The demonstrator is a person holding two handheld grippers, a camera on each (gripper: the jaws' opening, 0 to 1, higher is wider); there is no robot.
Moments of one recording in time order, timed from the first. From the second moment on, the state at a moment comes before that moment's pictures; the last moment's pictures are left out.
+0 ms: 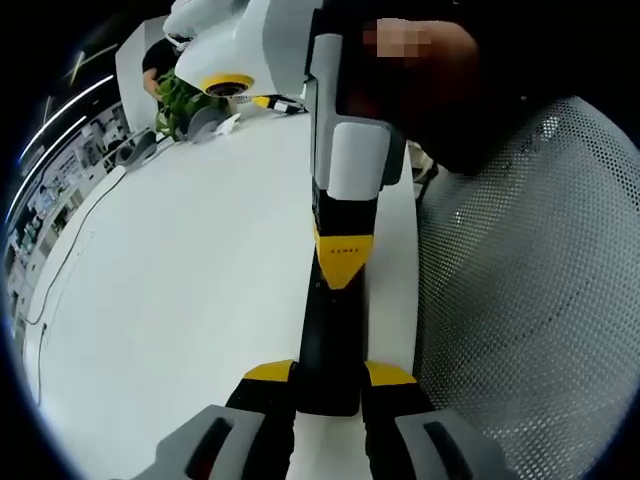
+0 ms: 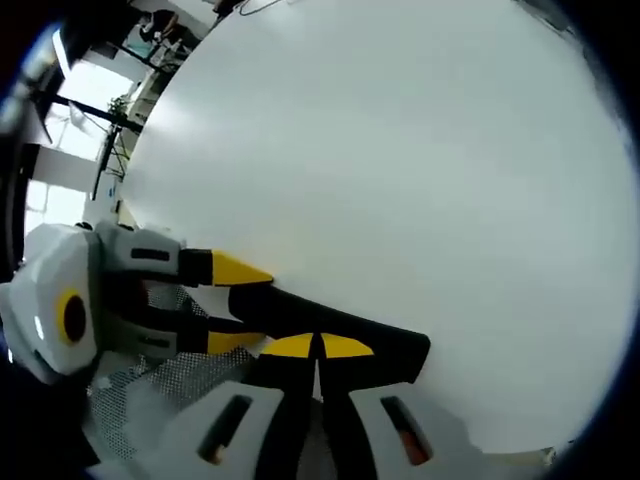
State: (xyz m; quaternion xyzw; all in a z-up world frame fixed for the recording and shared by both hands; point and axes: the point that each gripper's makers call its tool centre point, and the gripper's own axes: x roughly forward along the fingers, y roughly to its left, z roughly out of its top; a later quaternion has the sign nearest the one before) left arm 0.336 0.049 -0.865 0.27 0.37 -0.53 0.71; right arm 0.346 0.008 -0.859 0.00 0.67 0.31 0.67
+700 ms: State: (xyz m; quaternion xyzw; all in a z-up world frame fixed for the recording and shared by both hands) left arm 0.335 0.049 -0.865 0.27 0.37 -0.53 0.71; right arm 0.345 0.007 -0.858 0.01 0.67 0.30 0.68
